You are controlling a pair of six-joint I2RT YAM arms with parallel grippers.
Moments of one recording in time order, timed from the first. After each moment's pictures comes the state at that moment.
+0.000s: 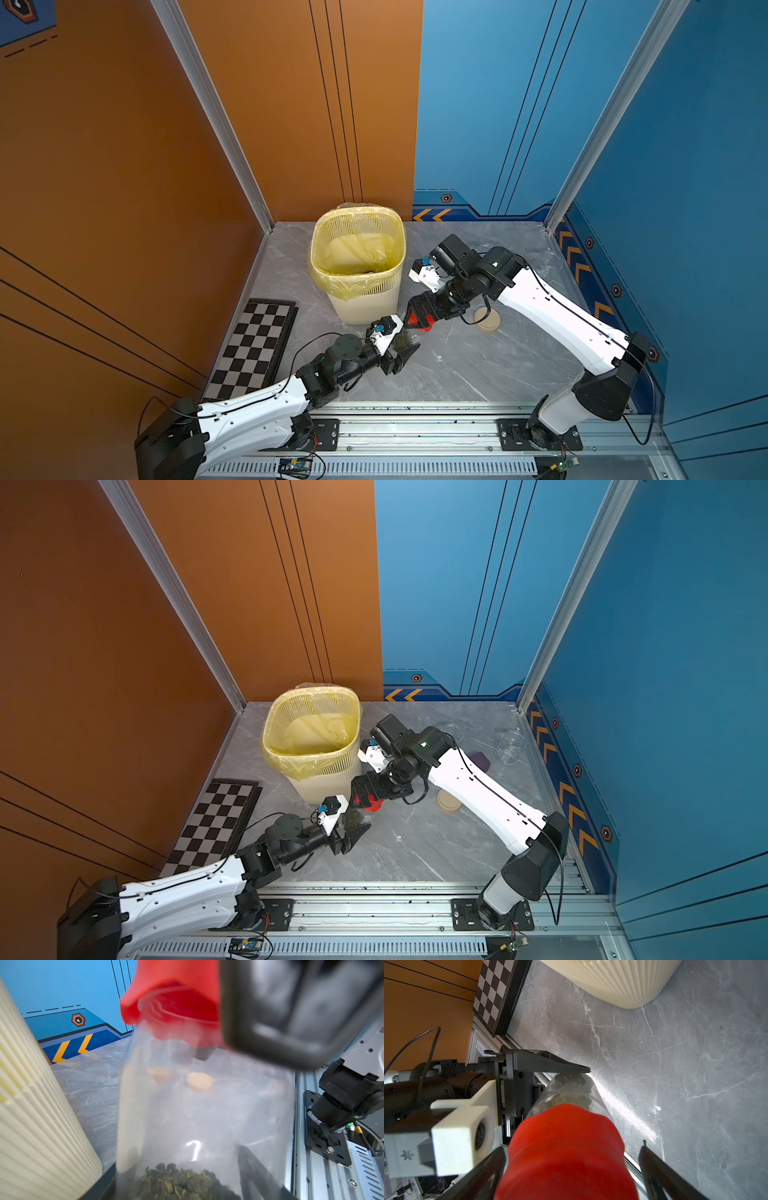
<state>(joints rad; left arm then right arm) -0.94 0.91 0.30 0.44 0.02 -0.06 0.79 1.58 1.70 -1.26 -0.44 0.36</state>
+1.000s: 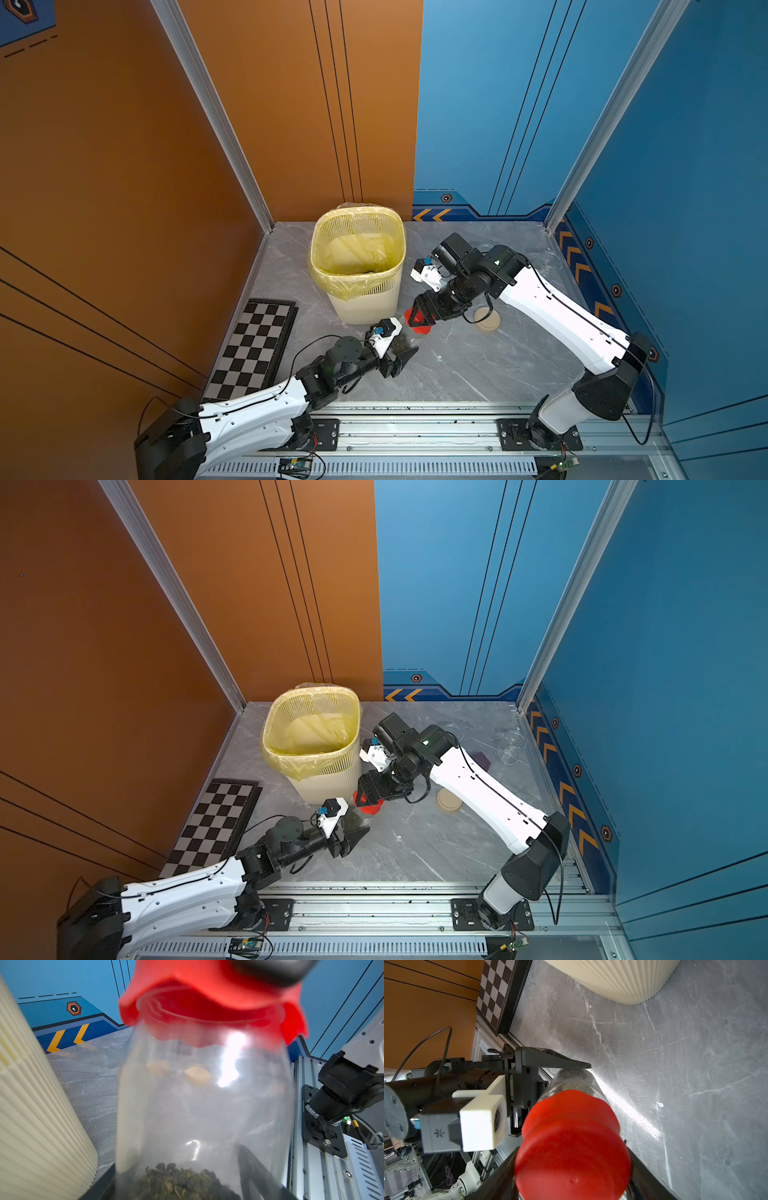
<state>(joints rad) -0.94 0.91 0.27 0.44 0.03 -0.08 0.77 1.58 1.70 -1.28 -0.47 0.36</state>
